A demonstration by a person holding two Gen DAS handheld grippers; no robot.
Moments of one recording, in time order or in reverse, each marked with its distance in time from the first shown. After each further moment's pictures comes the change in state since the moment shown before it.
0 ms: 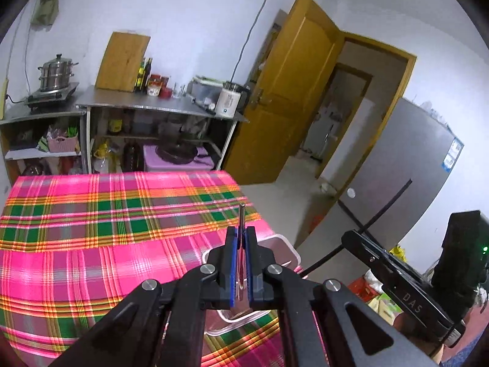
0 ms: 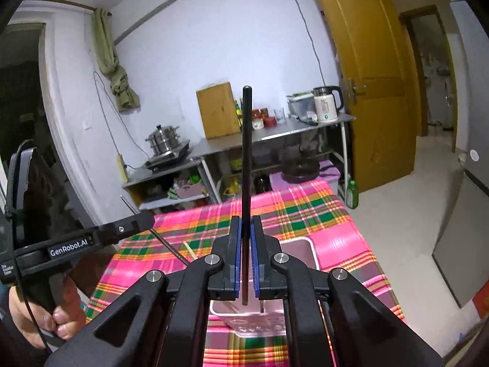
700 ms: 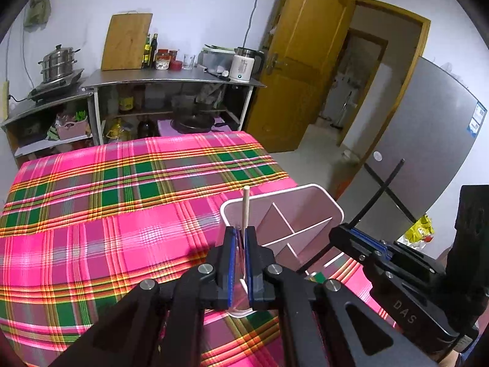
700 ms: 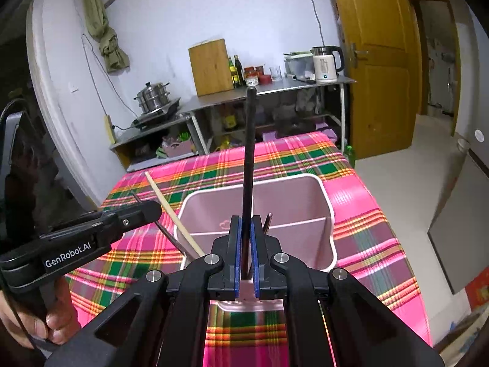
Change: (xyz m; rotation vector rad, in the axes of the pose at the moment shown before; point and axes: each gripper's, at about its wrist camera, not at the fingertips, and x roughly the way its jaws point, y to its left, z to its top) left arm 0.054 0.011 -0.047 0.053 0.126 0.110; right arm 0.057 -0.011 -0.054 -0.026 0.177 -0.039
